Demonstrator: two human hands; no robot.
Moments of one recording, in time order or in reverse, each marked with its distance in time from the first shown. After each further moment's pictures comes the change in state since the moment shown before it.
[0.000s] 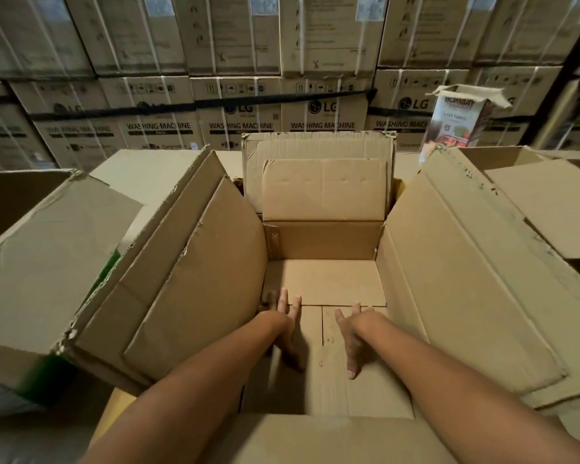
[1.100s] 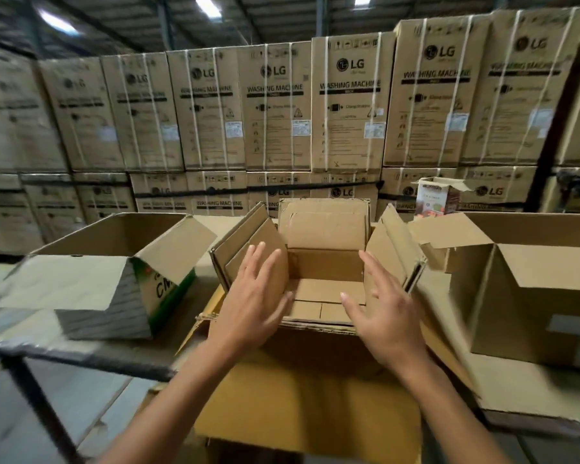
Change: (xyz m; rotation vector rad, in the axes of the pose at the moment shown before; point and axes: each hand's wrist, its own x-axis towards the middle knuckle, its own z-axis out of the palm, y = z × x) left_hand -0.438 0.085 0.133 -0.271 1.403 0.181; right_hand -0.415 0.007 0.178 0.863 1.486 -0.590
